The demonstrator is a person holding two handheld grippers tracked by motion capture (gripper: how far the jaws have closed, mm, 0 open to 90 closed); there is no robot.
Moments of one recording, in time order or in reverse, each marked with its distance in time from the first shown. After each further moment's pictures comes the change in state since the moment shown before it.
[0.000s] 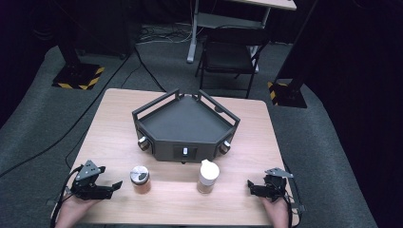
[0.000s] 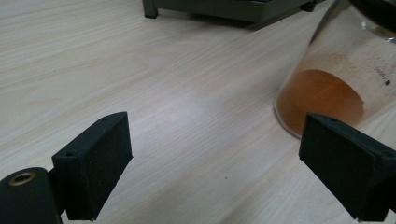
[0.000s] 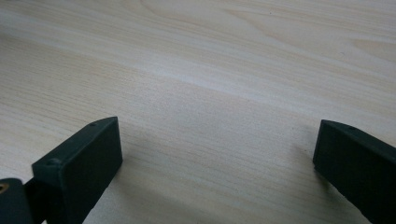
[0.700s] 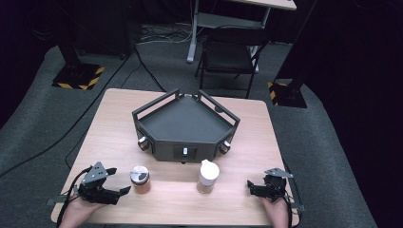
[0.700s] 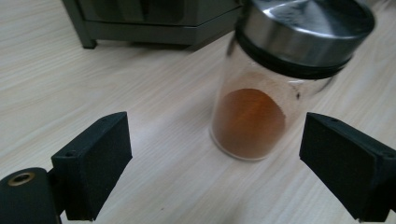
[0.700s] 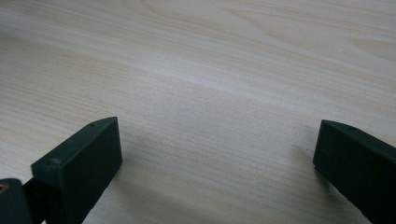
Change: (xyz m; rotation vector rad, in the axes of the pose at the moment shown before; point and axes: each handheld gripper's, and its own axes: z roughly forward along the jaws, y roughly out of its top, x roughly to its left) left arm -0.008 0.010 0.004 -0.033 -0.134 0.090; right arm 0.001 0.000 0.000 0.001 0.000 -0.001
